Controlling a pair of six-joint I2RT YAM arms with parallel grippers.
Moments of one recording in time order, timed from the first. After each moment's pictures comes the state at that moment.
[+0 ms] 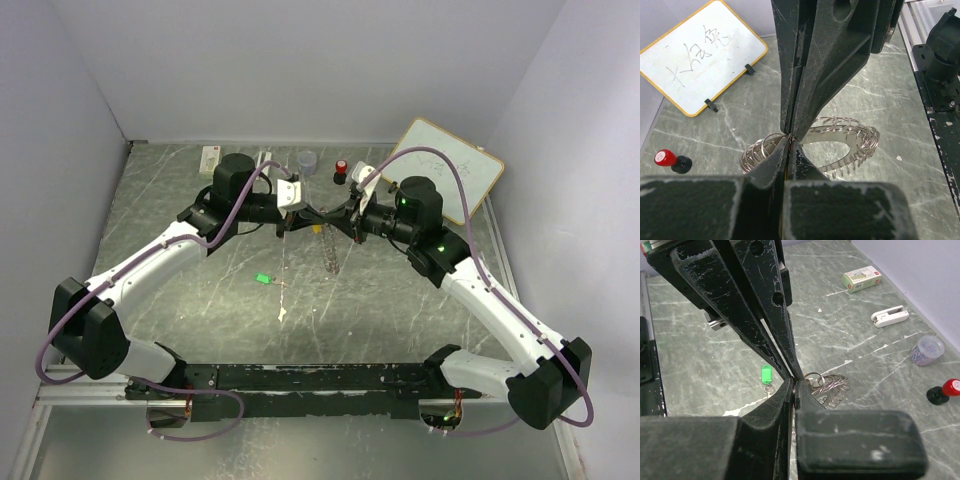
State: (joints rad) left arm -0.61 1.42 1.17 -0.03 0.88 0.44; right arm 0.56 1.12 1.02 -0.10 -0.54 -0.18
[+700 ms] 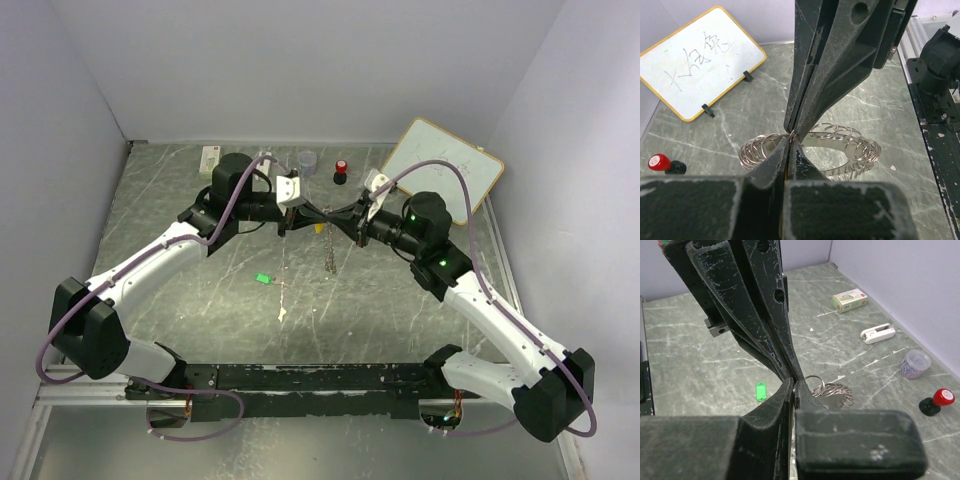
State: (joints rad) left arm -0.61 1.42 1.17 0.01 0.89 0.37; right arm 0.56 1.05 0.90 0.07 -0.52 -0.13
